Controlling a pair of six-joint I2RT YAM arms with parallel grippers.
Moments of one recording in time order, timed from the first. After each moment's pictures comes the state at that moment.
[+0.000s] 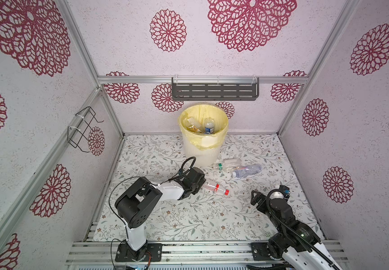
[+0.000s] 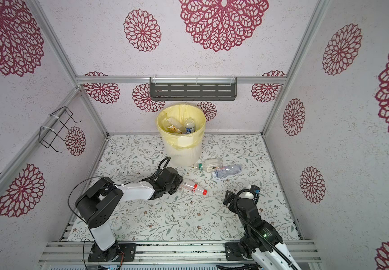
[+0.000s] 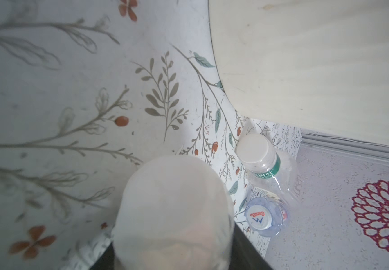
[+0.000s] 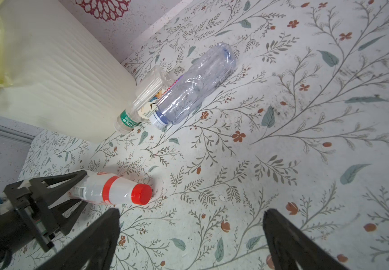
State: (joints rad) left arm -0.73 1.79 0.89 0.11 -0.15 -1.50; right arm 0.55 0.31 0.35 -0.66 0.37 0.87
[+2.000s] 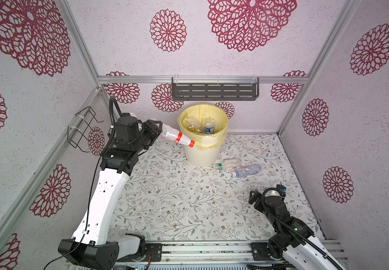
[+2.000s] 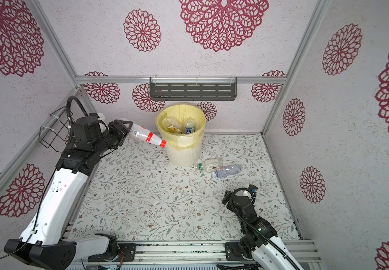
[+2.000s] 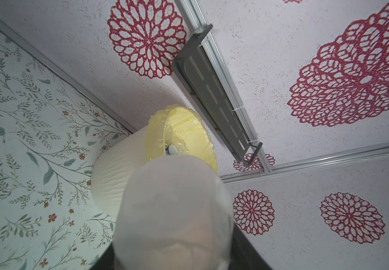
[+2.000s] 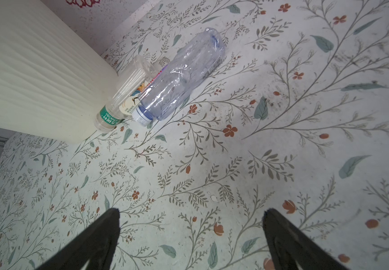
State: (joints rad) left arm -0.18 1.30 1.54 -0.54 0.12 -0.99; right arm 0.55 0.43 0.33 -0.59 0.39 0.90
